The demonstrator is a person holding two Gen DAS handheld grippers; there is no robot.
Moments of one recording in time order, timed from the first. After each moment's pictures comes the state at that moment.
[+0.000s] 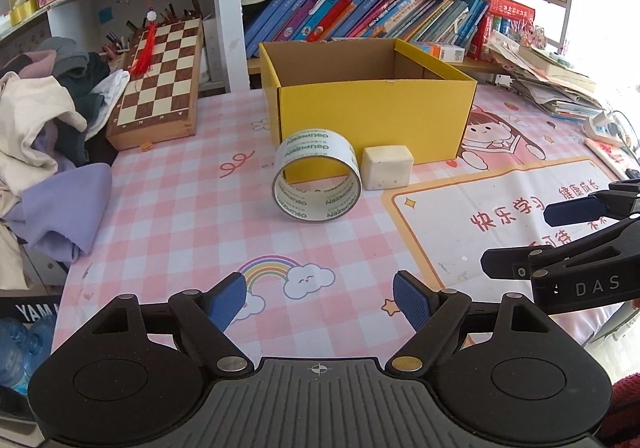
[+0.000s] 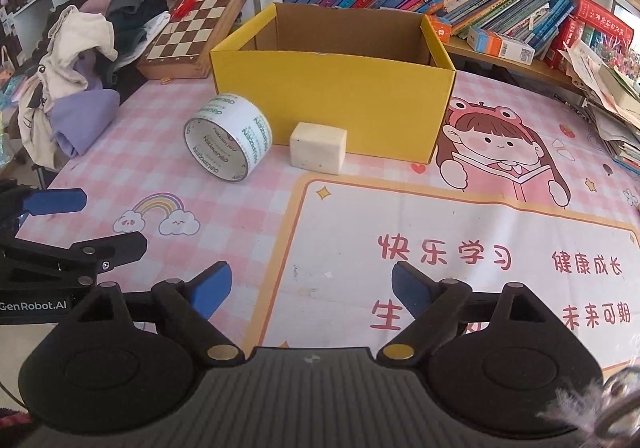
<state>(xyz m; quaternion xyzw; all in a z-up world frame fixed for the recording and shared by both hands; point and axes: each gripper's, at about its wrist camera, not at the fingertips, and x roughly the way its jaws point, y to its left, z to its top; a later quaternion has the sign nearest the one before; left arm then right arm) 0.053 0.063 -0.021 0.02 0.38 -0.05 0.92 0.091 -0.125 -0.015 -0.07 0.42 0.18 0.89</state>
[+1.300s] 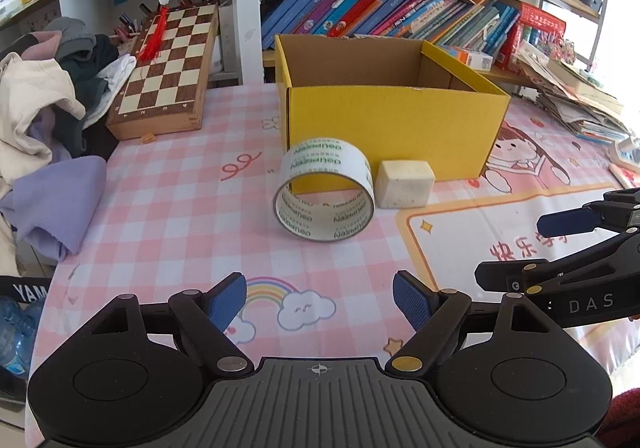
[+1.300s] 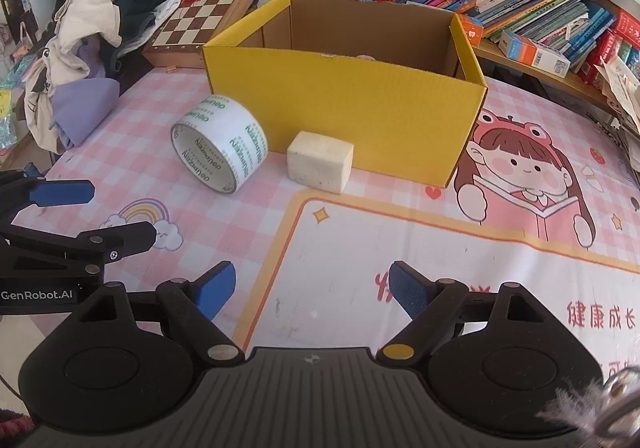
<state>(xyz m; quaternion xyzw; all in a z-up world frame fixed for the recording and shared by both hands) 0.093 0.055 -0.029 -0.01 0.39 -0.02 0.92 0.144 -0.124 -0.024 -0.09 0.43 0.23 0.87</state>
